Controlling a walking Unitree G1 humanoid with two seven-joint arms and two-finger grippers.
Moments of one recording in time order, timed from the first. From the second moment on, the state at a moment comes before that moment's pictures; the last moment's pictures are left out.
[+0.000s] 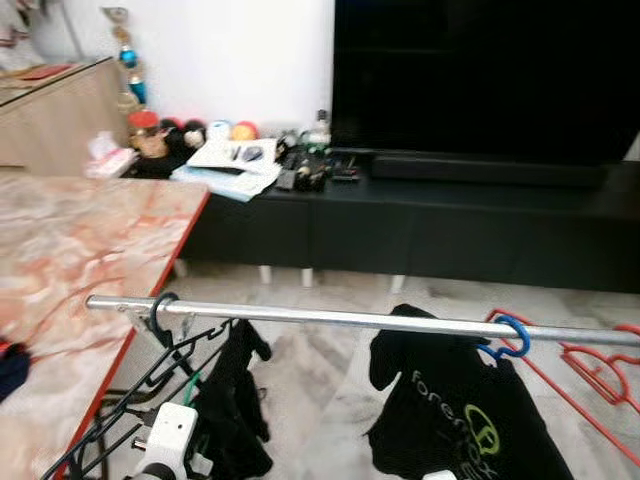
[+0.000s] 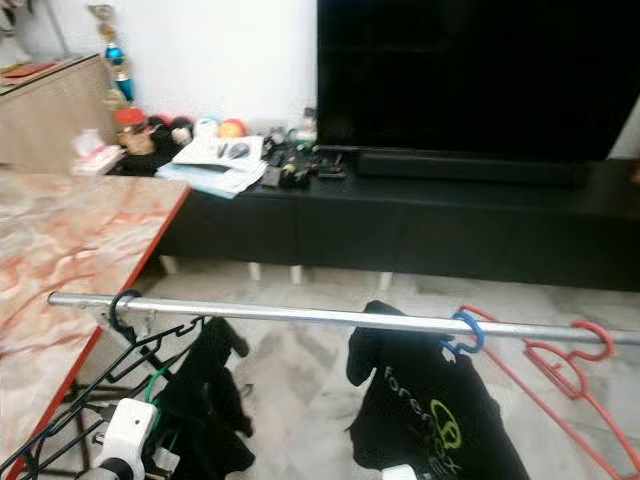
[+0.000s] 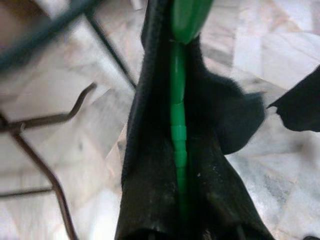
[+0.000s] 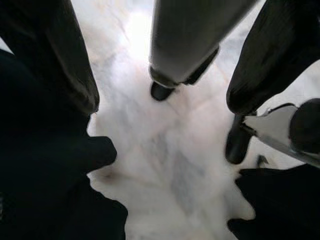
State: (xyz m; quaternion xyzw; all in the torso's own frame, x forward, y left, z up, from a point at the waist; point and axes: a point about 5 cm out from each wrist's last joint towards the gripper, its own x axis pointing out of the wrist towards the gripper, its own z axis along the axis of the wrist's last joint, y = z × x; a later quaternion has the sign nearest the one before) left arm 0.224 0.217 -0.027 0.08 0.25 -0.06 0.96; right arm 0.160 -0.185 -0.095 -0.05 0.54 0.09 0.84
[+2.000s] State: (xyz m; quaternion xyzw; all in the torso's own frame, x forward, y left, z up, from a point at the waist) left arm 0.208 0.209 -0.004 0.19 0.21 -0.25 0.92; right arm 0.162 -0.182 -0.096 0.01 0.53 0.01 0.85
